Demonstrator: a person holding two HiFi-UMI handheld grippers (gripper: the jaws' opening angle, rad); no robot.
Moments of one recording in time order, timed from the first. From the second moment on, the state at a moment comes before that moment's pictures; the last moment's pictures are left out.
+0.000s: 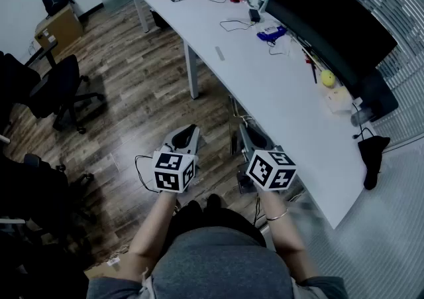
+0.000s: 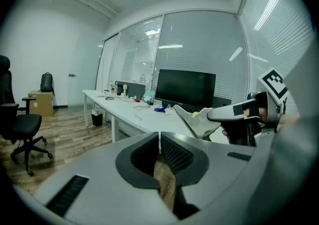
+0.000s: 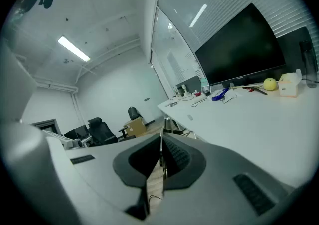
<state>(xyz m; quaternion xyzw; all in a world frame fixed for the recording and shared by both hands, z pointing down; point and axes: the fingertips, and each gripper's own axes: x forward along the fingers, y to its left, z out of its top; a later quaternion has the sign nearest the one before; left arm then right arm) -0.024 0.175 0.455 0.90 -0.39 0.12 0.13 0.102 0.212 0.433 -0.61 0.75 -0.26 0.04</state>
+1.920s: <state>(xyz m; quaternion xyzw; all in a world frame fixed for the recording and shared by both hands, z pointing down) -0.031 -0.122 0.466 0.90 -0.38 0.13 0.14 0.118 -0.102 0.455 -0.62 0.70 -0.35 0.07</state>
